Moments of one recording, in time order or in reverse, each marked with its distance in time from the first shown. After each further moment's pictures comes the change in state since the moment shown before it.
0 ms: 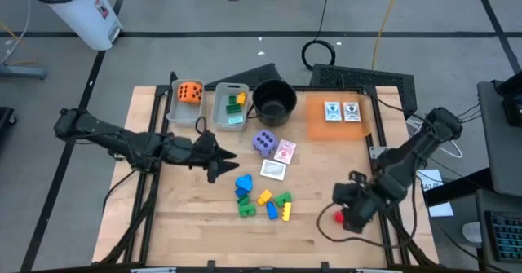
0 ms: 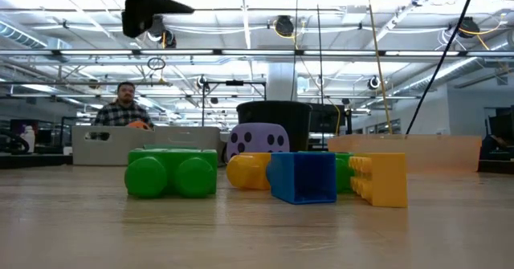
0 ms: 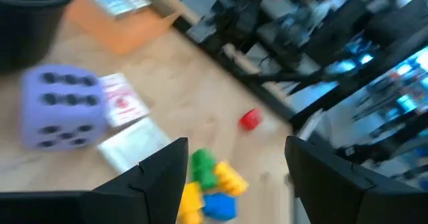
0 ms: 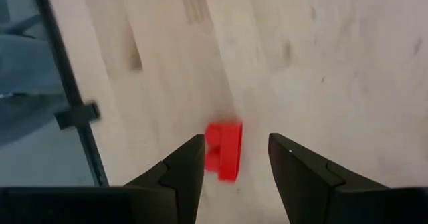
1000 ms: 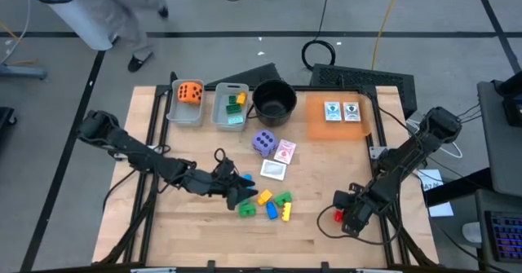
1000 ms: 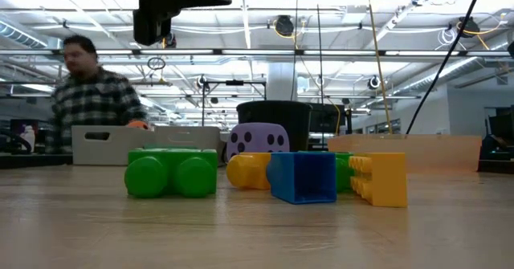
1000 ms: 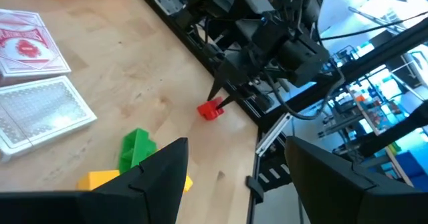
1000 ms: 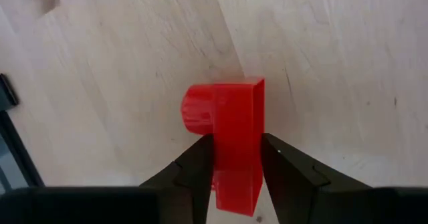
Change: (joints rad) left arm -0.189 0.379 0.046 0.382 -0.149 -0.197; right arm 0.075 0.002 -0.500 0.564 -0.109 0.182
